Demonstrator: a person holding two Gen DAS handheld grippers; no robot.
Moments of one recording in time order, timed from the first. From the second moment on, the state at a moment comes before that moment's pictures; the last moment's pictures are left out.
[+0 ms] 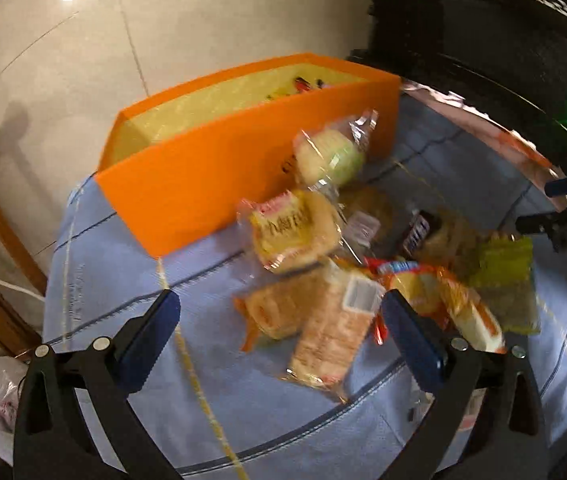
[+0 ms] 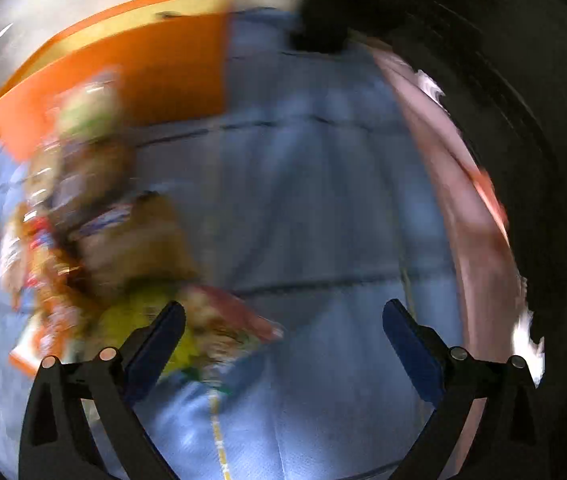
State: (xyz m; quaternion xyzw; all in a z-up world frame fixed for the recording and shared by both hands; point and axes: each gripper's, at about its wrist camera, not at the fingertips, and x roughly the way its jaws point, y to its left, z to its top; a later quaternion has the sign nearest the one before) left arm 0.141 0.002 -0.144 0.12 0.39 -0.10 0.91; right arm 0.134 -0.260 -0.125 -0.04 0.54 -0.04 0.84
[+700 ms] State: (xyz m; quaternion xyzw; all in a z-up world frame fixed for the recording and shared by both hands) left arm 0.153 0.010 -0.196 0.14 0.43 -0.11 0.88; right arm 0.136 -0.223 -0.162 0.06 0.55 -0.06 0.83
